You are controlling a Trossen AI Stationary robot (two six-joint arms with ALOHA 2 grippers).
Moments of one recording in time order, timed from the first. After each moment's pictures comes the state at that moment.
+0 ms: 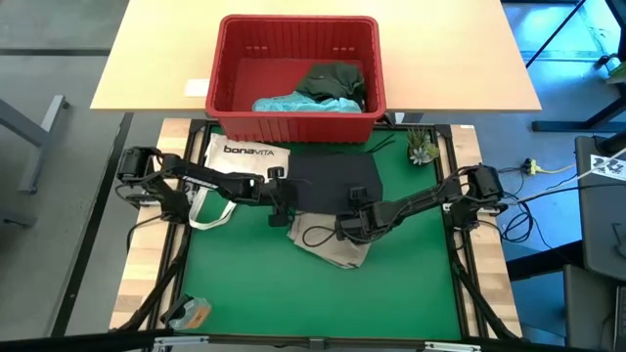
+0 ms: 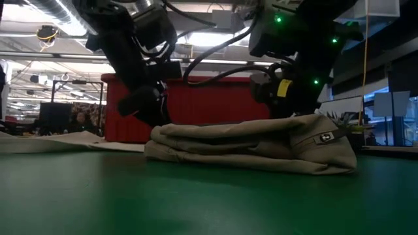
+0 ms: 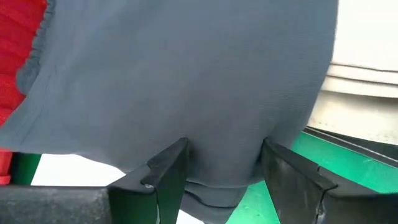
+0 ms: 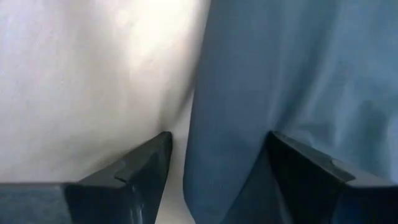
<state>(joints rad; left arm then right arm) 0.06 1.59 0.81 -0.21 -0.32 0.11 0.04 1.82 1.03 -0.61 0.53 -0.06</state>
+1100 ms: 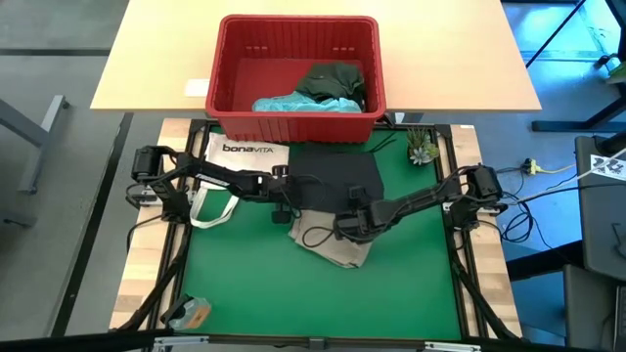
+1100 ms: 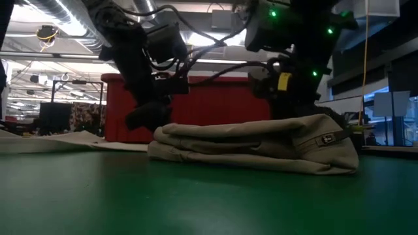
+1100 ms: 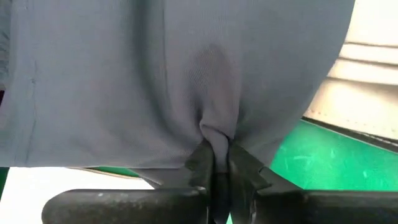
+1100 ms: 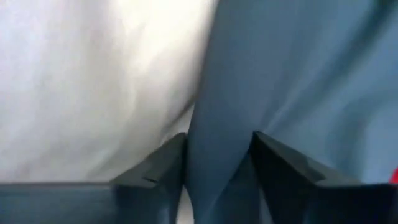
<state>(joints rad) 0.11 1.70 0.86 -0.21 -0.31 0.17 0.04 1.82 1.11 -0.74 0.52 -0.09</state>
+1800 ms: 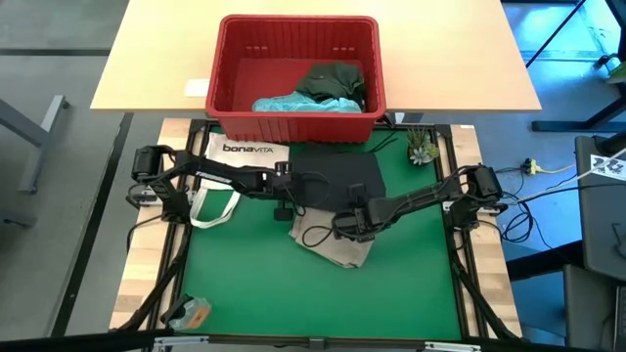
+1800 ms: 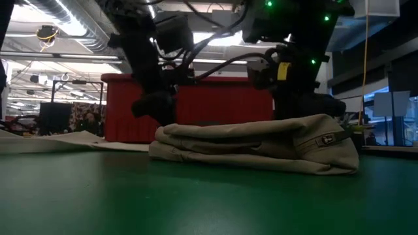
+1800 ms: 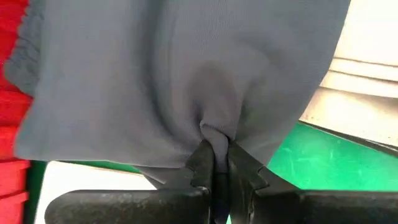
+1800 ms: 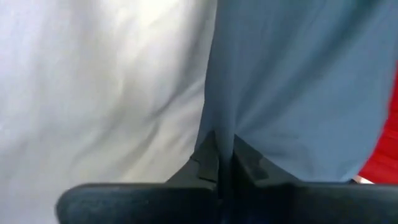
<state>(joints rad) 0.11 1.70 0.98 -0.38 -0.33 0.19 0.04 1.82 1.20 -0.89 0.53 -0.08</state>
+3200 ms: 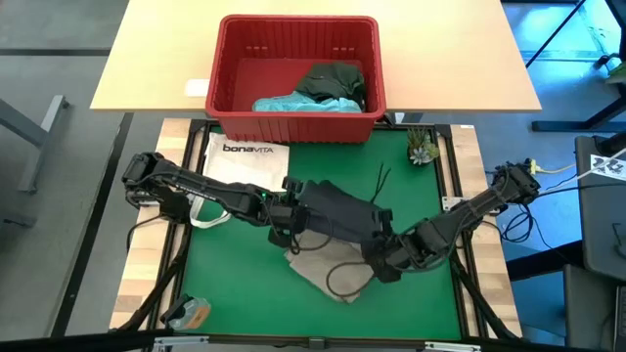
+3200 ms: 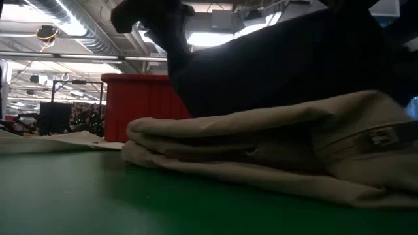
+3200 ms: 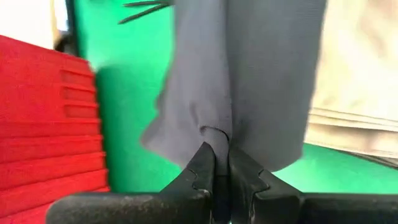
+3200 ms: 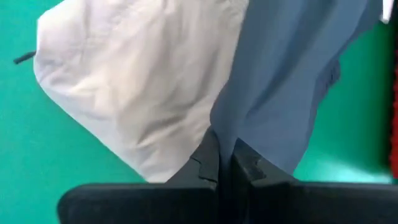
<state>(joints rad) -0.22 1.67 1.37 -0.82 -0.51 0.22 0.41 1.56 1.37 -1.08 0.39 0.29</state>
